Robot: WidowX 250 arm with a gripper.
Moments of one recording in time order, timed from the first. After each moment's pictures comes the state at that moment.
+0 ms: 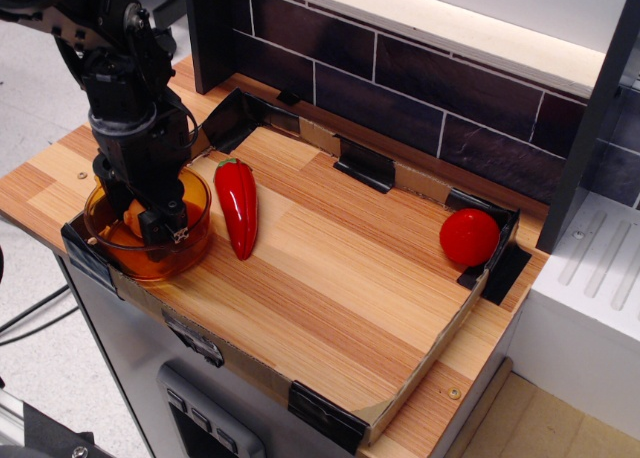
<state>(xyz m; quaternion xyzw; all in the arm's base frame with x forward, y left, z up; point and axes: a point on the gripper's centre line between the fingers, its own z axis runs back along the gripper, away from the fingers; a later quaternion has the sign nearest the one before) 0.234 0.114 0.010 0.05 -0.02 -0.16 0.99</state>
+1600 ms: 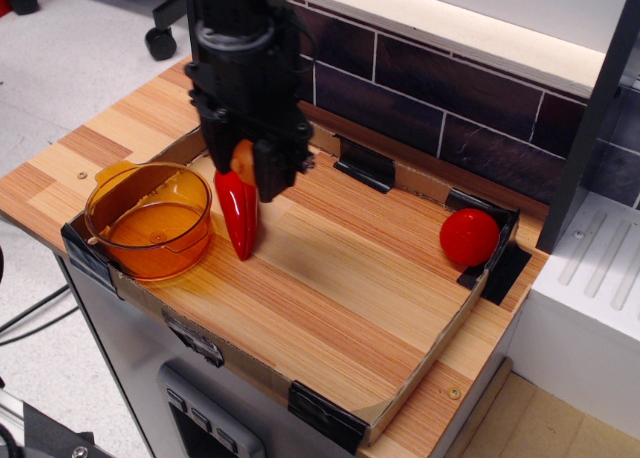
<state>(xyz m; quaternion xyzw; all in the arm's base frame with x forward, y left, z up) 0.271 0.033 0.065 0.02 -0.04 -0.10 0.99</state>
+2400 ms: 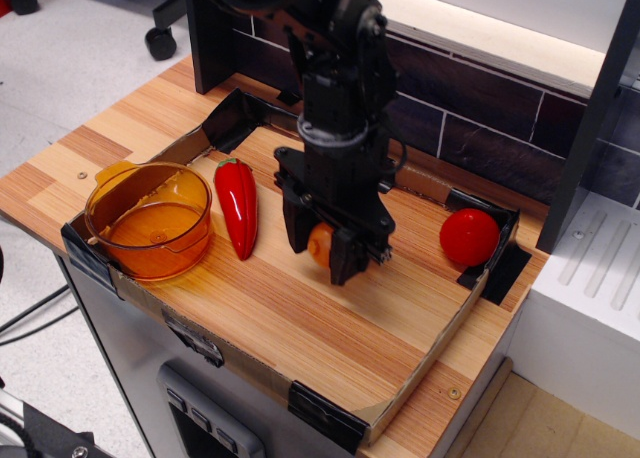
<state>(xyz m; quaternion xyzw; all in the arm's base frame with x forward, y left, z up) 0.265 -0.025 0.014 0.00 0.01 -0.16 0.99</state>
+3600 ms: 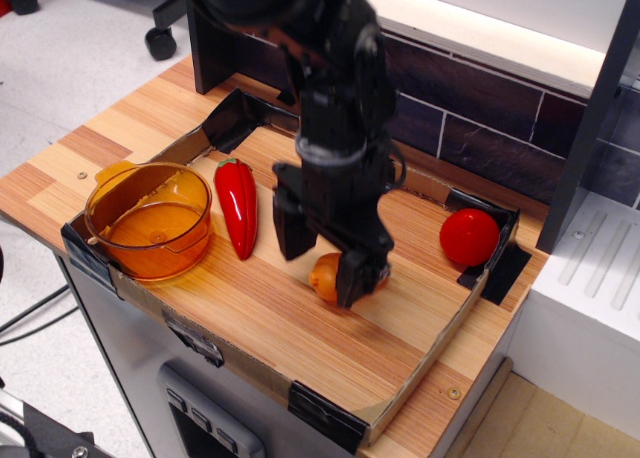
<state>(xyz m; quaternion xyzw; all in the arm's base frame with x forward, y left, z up) 0.255 -0.026 0.026 -0.01 -0.01 -0.16 0.99</state>
